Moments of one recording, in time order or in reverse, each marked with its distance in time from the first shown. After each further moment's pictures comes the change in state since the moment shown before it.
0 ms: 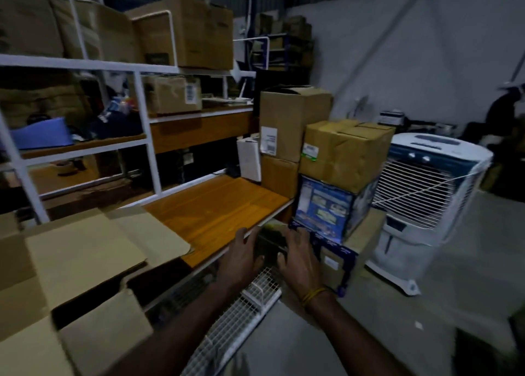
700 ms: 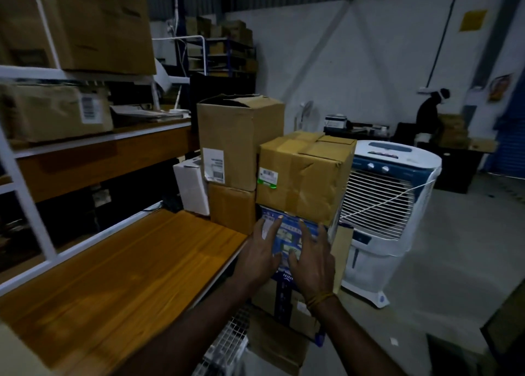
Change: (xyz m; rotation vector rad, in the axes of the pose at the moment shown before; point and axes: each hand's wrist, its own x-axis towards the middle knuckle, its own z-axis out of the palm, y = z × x) left_hand 0.297 0.072 0.097 -0.131 -0.007 0.352; right_hand 0.236 0.137 -0.002 -0.138 0.314 0.276
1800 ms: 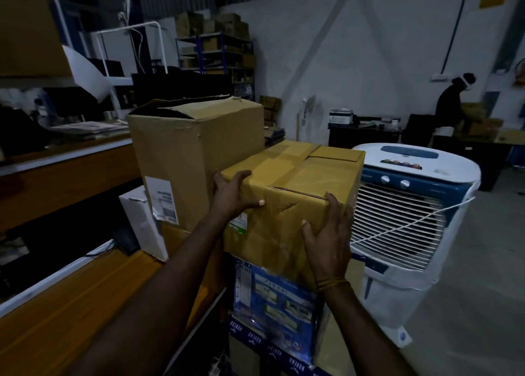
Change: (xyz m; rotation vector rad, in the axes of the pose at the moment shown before) left_hand 0.375 -0.076 0.031 -0.182 0.042 -0.274; right_hand 0.301 0.094 0.060 0.341 0.306 0.077
